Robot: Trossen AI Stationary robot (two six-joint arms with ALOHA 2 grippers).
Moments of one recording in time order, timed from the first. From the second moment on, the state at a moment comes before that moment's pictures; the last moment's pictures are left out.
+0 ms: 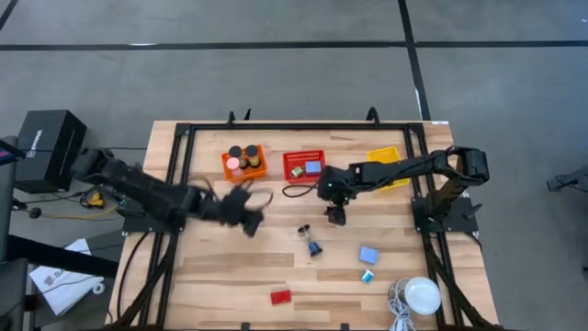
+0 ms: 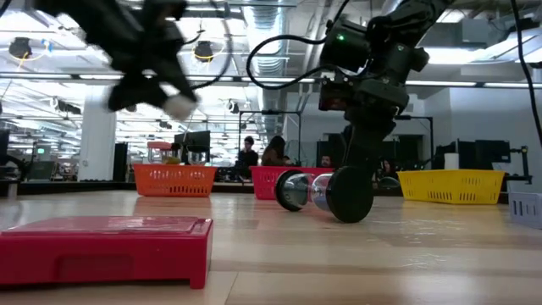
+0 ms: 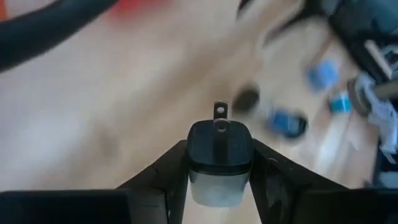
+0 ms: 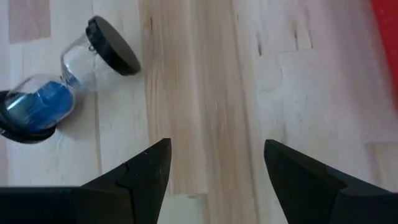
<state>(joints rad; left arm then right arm) -0.25 1.21 0.67 -0.24 -0.35 -1.03 -0.10 1.65 0.95 -0.43 -0.16 0.05</state>
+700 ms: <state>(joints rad) 0.21 1.55 0.67 0.51 -0.13 -0.23 0.02 1.43 0.88 -0.69 -0.15 0.18</state>
